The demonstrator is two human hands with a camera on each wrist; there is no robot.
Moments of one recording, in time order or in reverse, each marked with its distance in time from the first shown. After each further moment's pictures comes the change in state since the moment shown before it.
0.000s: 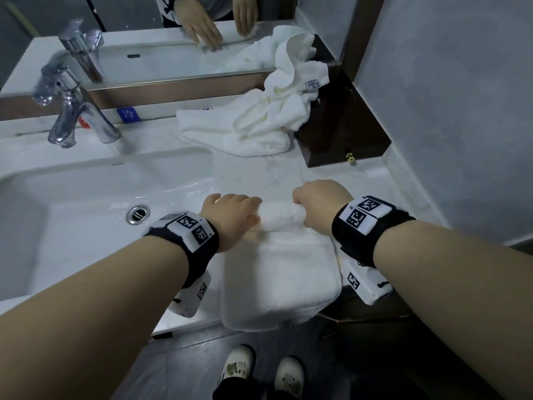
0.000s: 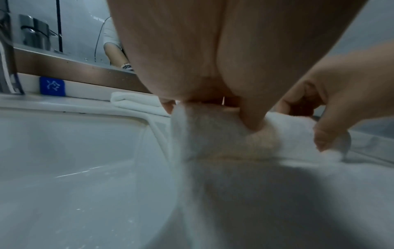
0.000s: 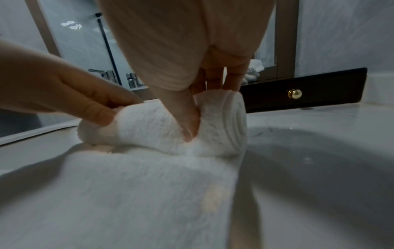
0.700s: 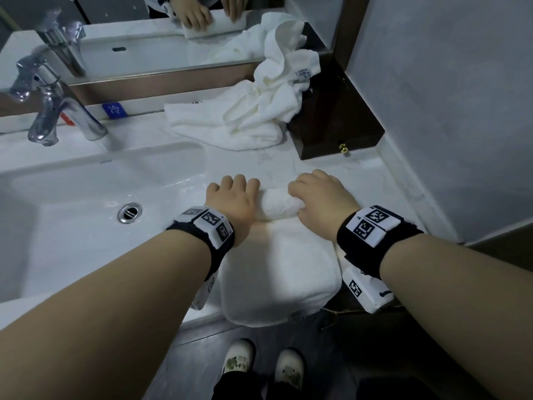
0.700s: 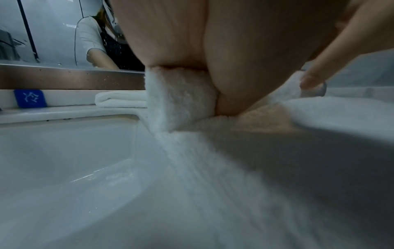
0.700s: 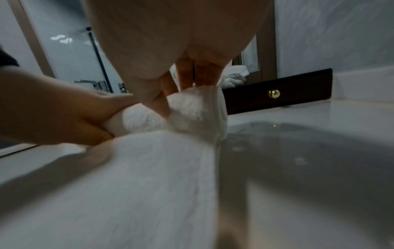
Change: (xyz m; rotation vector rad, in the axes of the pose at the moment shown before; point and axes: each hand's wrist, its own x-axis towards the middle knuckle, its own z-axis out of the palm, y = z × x) left_hand 0.015 0.027 0.008 0.316 0.105 -0.096; right_hand -0.013 0.011 0.028 0.166 0.281 -0.052
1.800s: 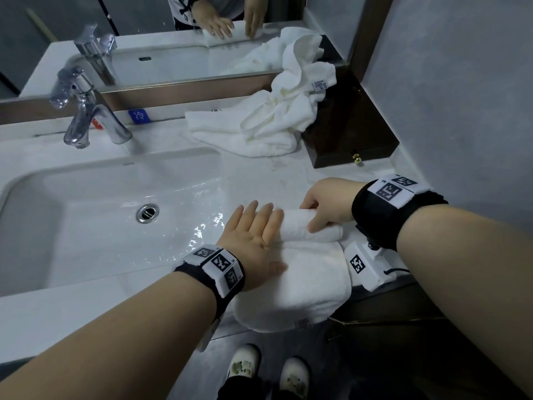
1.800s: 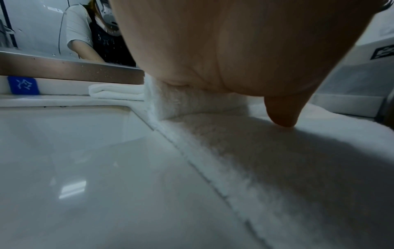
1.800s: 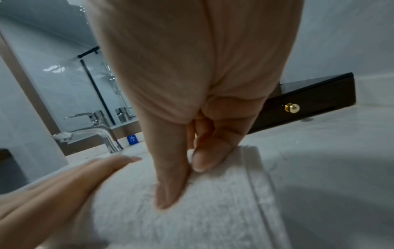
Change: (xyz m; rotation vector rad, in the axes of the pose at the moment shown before) left_hand -0.047 0.008 0.035 -0.147 0.015 0.171; right_hand 0.021 -0.008 -0.050 0.143 -0.521 0.098
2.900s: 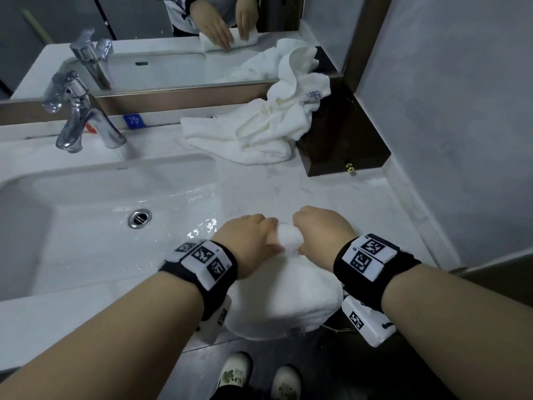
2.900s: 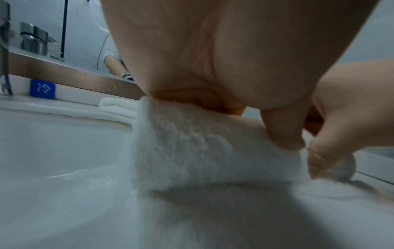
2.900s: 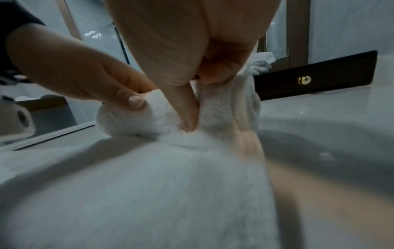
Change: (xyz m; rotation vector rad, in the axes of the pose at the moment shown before) left_hand 0.017 0.000 -0.042 -0.213 -0.079 0.005; right_hand -0.010 -0.010 0.053 -0.162 0.322 -0.009
